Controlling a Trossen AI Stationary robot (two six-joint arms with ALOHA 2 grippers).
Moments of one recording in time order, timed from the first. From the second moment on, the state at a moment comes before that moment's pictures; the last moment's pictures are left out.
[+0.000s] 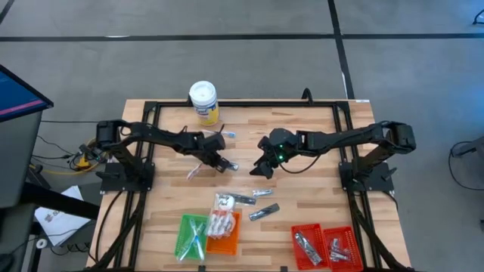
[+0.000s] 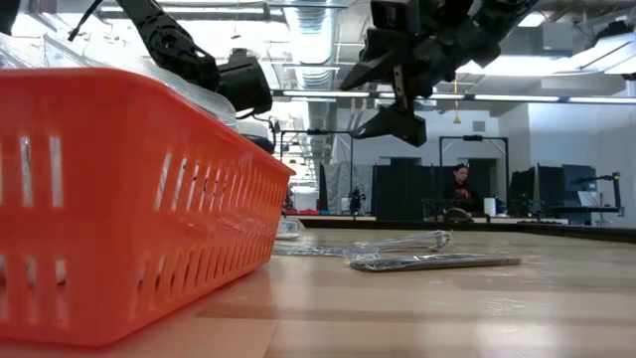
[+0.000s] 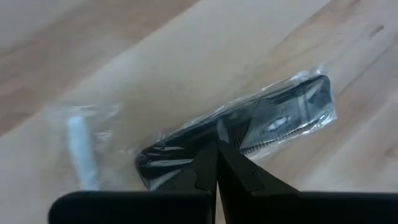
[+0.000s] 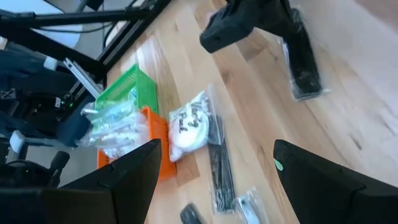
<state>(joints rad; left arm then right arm) 0.20 1.68 0.81 -0.30 0.02 -0.74 -0.09 1.53 0.92 -0.03 -0.31 0.65</state>
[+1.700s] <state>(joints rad) 0.16 1.67 0.80 -0.07 0.04 -0.65 0.01 1.53 0.92 -0.12 0.08 0.07</state>
